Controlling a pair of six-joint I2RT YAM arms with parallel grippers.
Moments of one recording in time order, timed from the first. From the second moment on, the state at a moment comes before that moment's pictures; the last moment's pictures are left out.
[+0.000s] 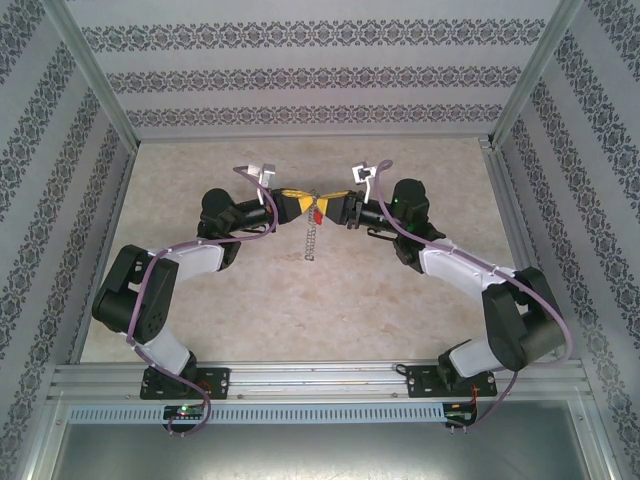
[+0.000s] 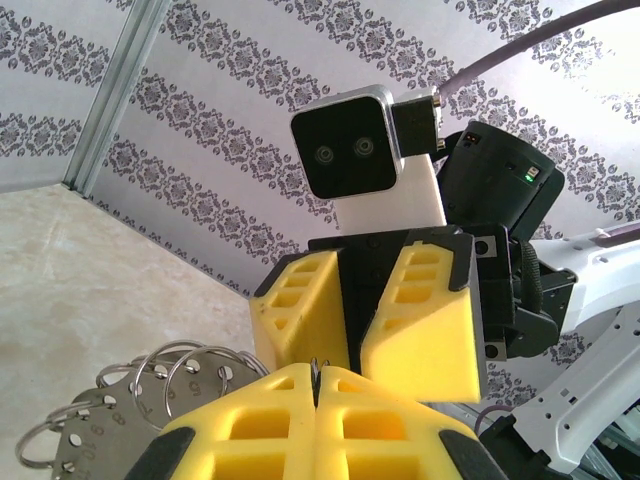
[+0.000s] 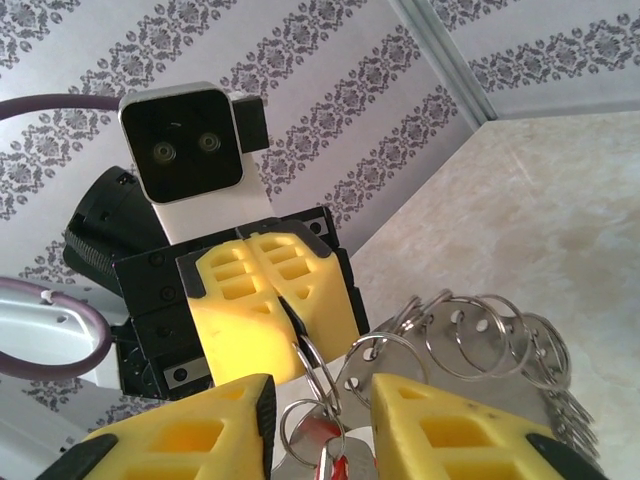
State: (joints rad) left arm -0.33 1.64 0.79 1.13 0.96 -0.74; right arm 0.43 1.47 0.82 0.63 -0.81 0.68
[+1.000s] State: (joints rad) left arm -0.33 1.64 0.81 1.07 0.96 -0.68; right arm 0.42 1.50 0.86 0.60 -0.87 0.66
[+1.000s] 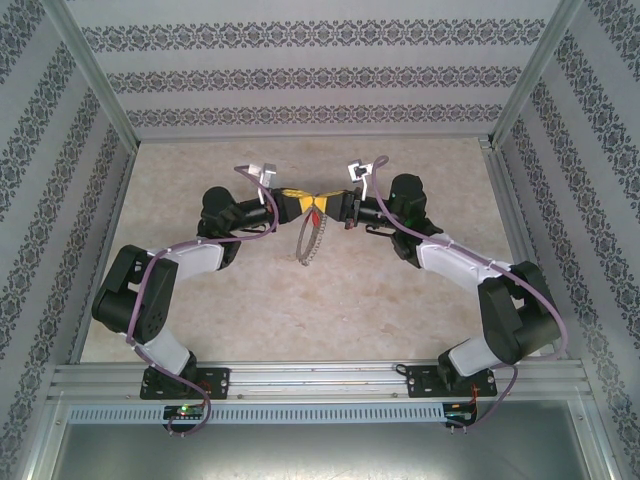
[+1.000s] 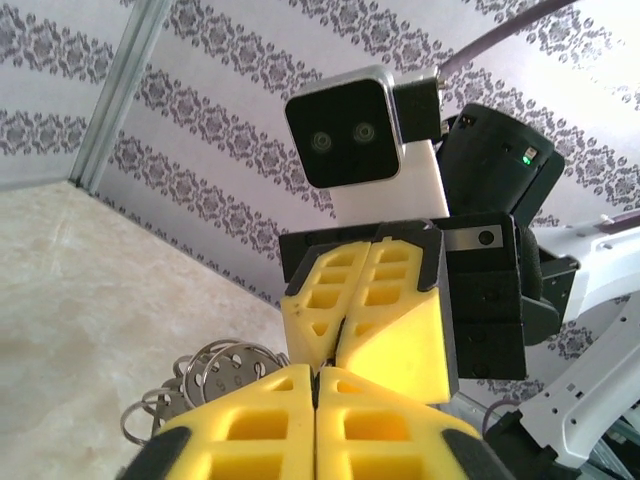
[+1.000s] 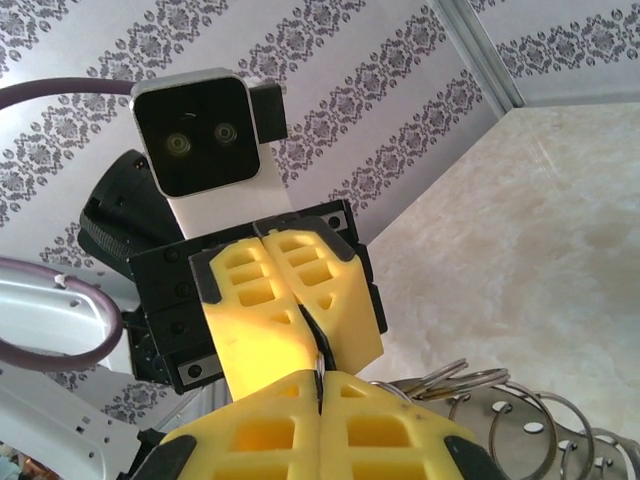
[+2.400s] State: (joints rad) left arm -0.29 1.61 1.24 0.11 0.62 -0.09; right arm 0.27 1.70 1.43 -0.31 -1.06 -0.12
